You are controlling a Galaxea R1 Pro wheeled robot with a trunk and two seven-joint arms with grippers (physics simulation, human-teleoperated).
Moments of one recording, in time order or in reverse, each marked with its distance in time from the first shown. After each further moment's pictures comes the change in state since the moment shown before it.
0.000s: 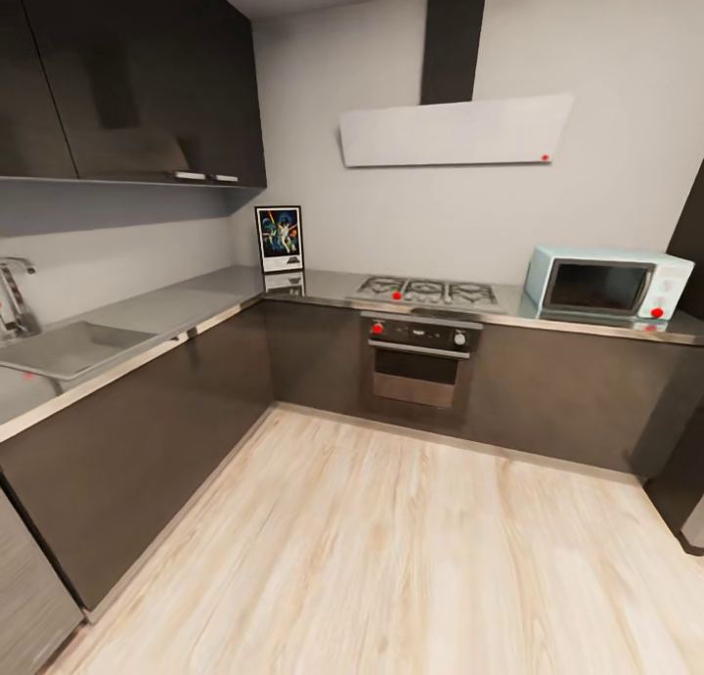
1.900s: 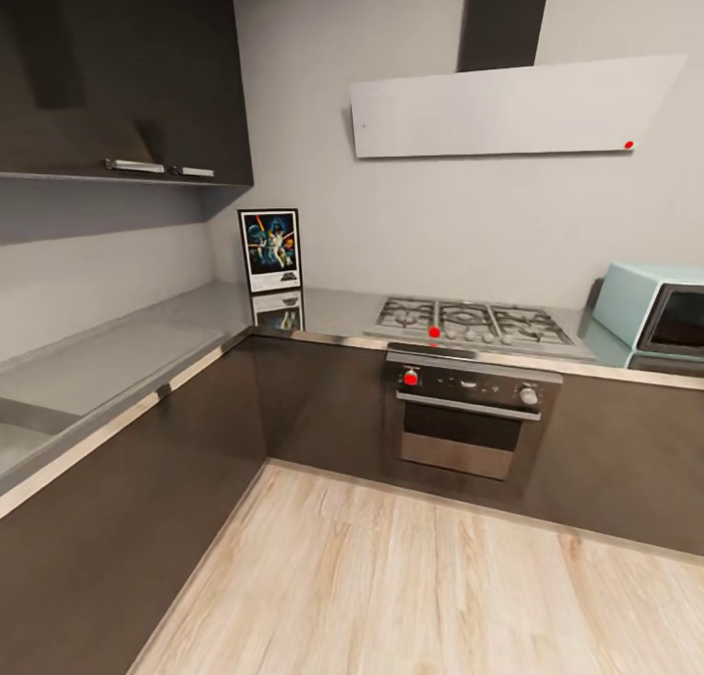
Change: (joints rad) left arm 0.000 0.001 0.001 0.000 0.000 -0.001 -0.001; right arm 0.000 0.001 0.001 -0.001 0.001 0.000 0.000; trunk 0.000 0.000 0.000
